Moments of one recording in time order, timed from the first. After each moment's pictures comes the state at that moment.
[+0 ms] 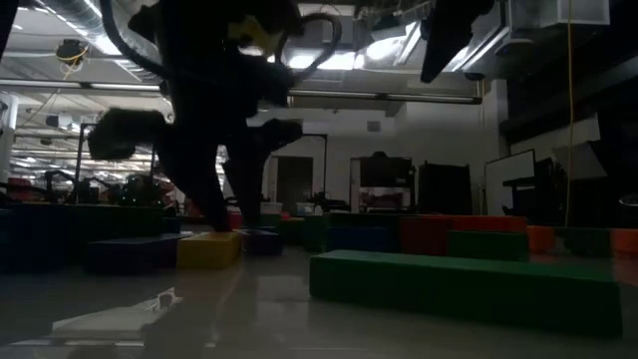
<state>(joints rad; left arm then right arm) -0.22 1.82 1.10 -0.50 -0.11 0.47 0.20 1.60 1.51 -1.09 0.16 0.37</state>
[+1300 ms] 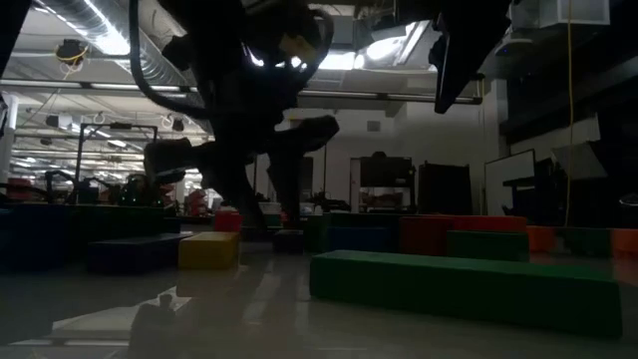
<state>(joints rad) -0.13 1.85 1.10 -0.36 -0.01 0.93 0.20 1.60 1.39 -1.05 0.14 0.37</state>
